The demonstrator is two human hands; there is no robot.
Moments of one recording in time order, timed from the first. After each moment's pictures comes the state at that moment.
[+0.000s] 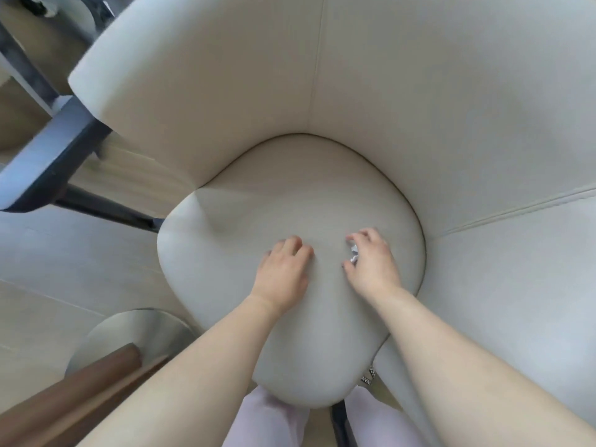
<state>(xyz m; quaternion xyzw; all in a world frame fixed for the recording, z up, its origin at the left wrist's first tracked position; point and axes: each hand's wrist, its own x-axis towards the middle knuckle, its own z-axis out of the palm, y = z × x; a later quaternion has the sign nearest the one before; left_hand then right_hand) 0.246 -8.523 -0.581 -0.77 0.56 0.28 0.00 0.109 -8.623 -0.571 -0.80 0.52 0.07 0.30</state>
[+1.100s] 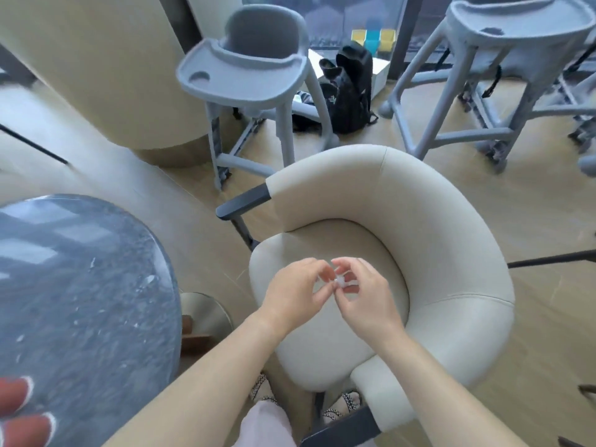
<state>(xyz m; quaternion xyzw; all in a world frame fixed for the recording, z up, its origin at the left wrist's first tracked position) 0.211 -8.472 -0.252 -0.84 0.43 0.19 -0.26 0.109 -8.574 -0.269 -0.83 0.26 -0.14 0.47</state>
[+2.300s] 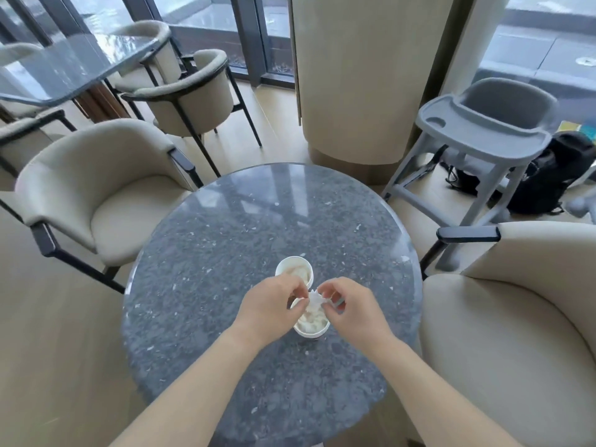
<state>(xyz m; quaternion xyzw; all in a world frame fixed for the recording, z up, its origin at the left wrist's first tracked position) 0.268 -7.968 -0.173 -0.95 0.16 0.10 -0.25 0.240 -8.141 -0.201 -0.89 -0.04 0.00 0.46</state>
